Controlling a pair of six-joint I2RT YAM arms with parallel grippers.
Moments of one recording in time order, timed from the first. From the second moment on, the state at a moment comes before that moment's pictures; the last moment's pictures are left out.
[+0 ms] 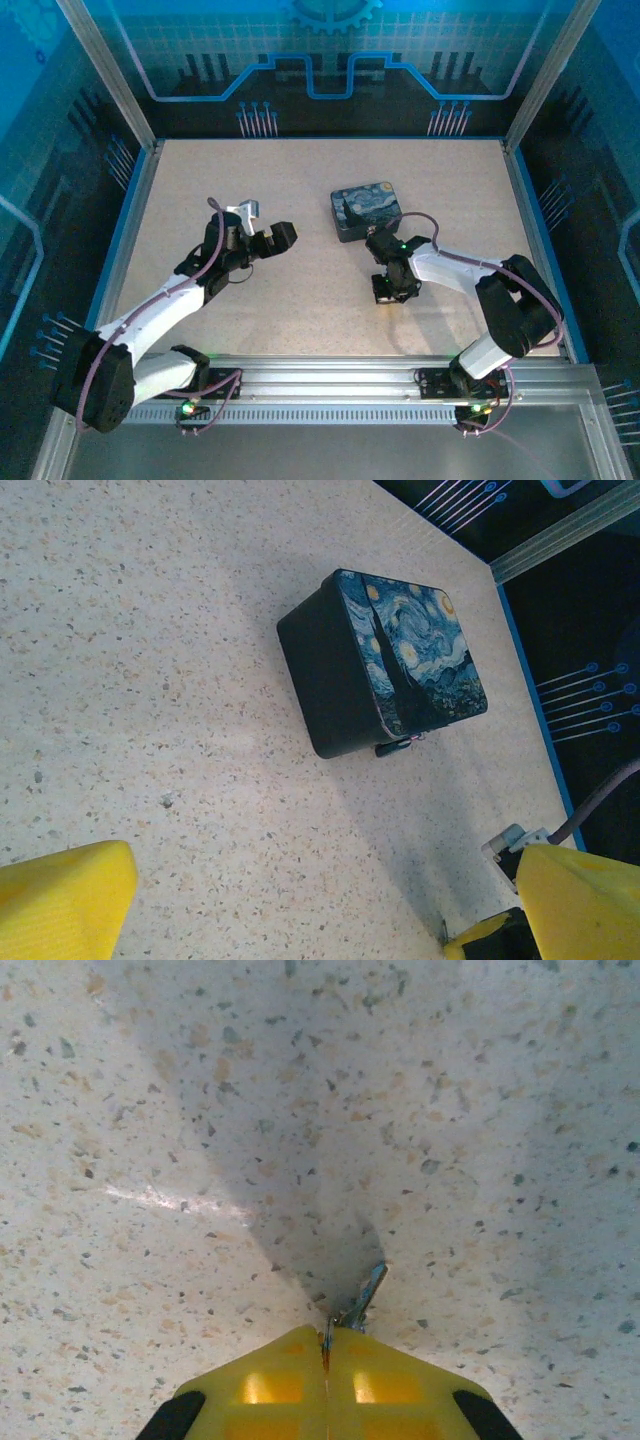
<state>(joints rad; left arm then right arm) -0.35 1.13 0.61 0.02 0.25 -0.71 0.60 1.57 0.86 -0.78 -0.03 0.50</state>
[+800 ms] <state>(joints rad) -0.35 1.07 0.62 -0.05 0.25 -0.75 0.66 1.38 0.90 -0.69 0.08 0.27</state>
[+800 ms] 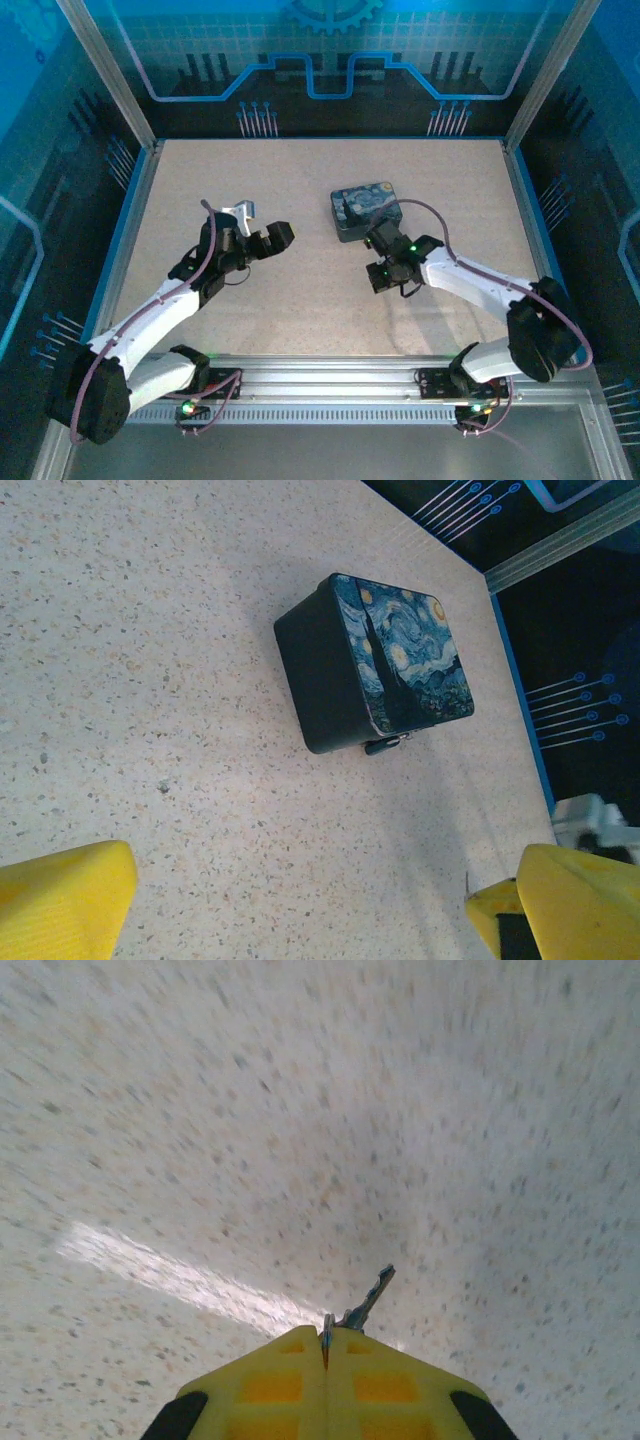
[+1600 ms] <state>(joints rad) -0.39 1.09 0.72 0.01 0.38 -0.84 0.69 1.06 0.76 -0.13 -0.05 -0.55</state>
